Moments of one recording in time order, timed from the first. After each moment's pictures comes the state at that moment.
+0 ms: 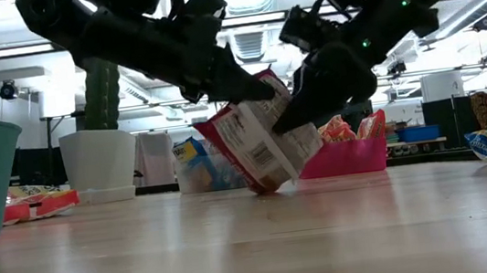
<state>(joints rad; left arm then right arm) -0.15 1.74 0.84 0.50 -0.32 -0.03 0.11 1.63 0.75 0.27 0.21 -0.08</state>
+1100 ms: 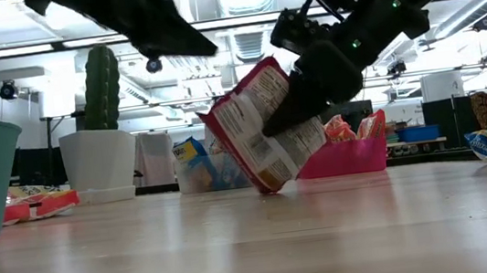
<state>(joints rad) -0.17 1.40 0.84 0.07 -0.33 0.00 0.11 1.67 0.80 0.25 0.20 -0.02</state>
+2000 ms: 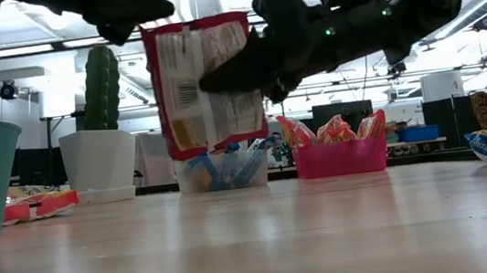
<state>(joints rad) -0.24 1.11 0.66 0.17 -0.33 -0.04 0.16 1.86 0.81 0.88 0.15 0.01</state>
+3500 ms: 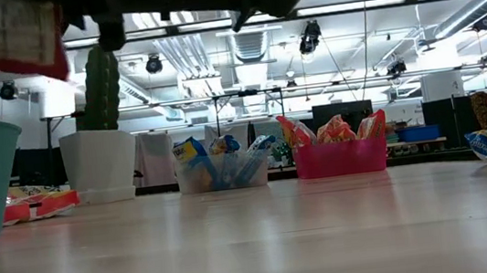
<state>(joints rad) -0.29 0.52 0.55 -0.14 -0.36 -0.08 0.21 2.28 1.66 0.63 -0.09 -0.07</state>
